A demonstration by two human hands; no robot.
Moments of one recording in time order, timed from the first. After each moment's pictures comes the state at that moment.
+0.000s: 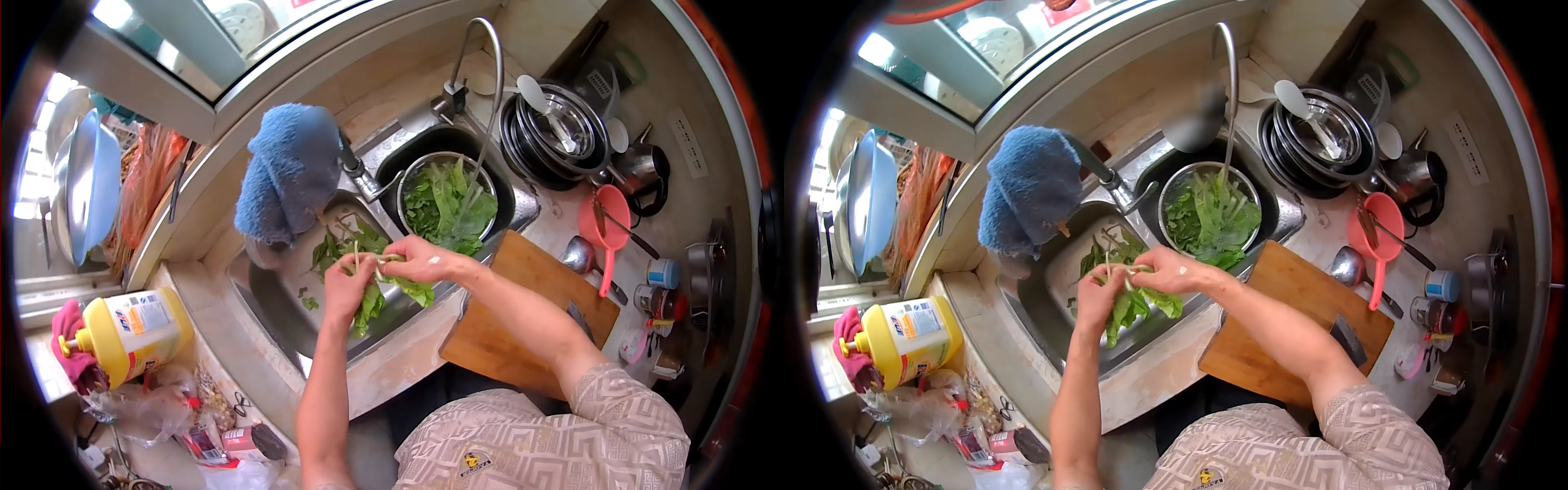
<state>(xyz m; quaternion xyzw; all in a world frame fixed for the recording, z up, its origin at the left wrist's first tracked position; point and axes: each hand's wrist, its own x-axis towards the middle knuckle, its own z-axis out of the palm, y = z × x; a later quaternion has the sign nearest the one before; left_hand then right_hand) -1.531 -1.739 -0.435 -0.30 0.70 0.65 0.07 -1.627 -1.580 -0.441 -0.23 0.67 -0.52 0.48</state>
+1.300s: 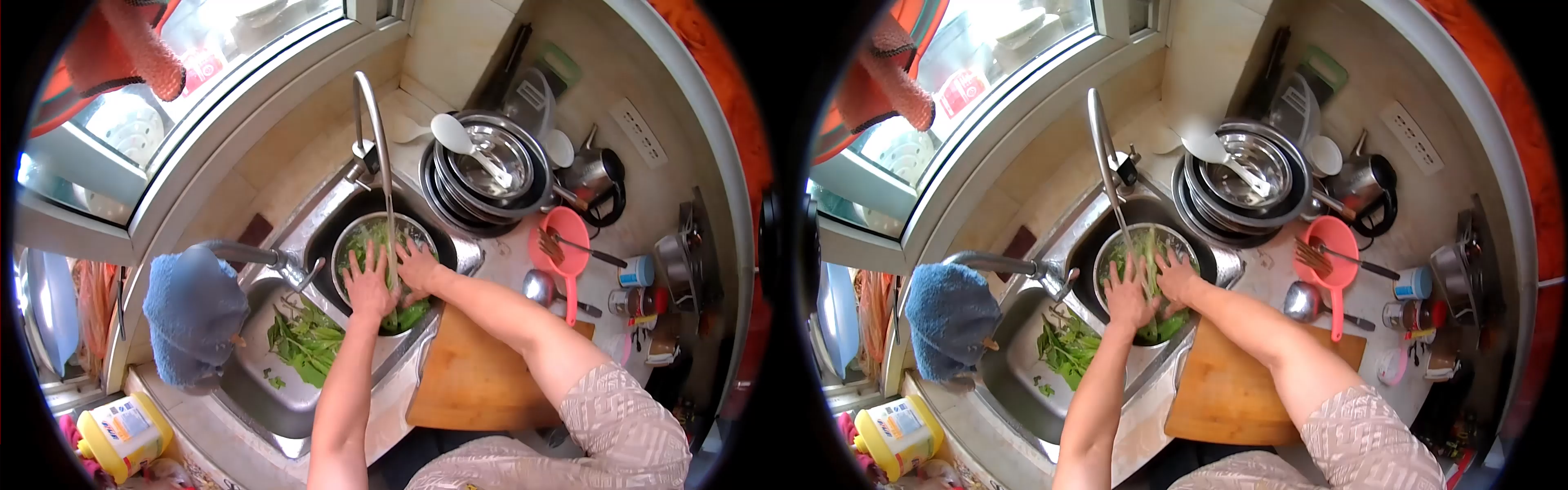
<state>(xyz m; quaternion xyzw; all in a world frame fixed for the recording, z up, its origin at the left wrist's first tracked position) -1.668 -1.613 -0.533 0.04 0.98 0.12 0.12 -1.722 -1.476 -0.542 -0.35 0.88 0.09 0.30</state>
